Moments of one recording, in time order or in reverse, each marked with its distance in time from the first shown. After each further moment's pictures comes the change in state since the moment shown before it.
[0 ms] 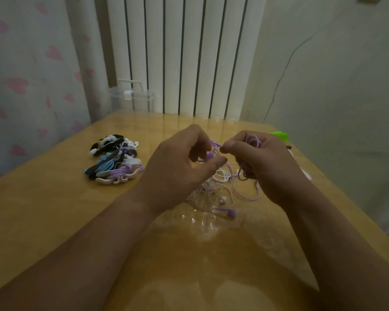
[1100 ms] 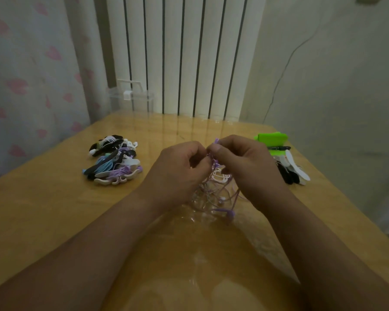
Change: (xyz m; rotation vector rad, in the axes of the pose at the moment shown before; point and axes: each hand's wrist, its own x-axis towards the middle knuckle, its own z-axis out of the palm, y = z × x) left_hand -0.002 -0.006 0.007 -0.063 -0.103 -0.246; right_hand -0.001 0.011 0.024 -0.136 0.062 -0.058
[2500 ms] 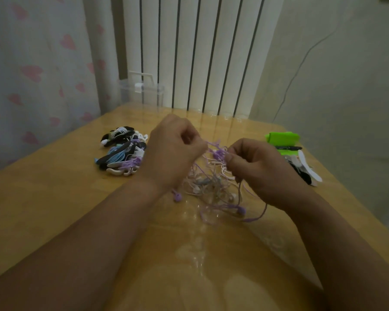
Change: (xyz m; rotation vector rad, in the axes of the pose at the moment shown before) left_hand 0.010 -0.011 -0.021 0.096 0.286 -0.077; right_hand -0.001 -0.002 -0.006 -0.138 -0.205 0.018
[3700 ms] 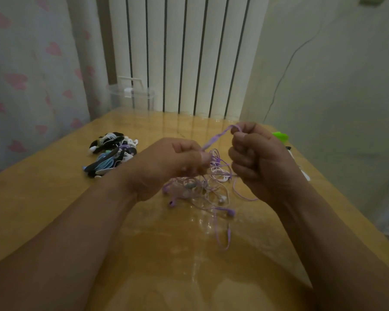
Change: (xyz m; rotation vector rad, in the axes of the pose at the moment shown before) left_hand 0.001 0.011 -0.012 -0.532 -0.593 -0.280; right_hand 0.005 -0.001 -0.014 0.975 -0.022 0.056
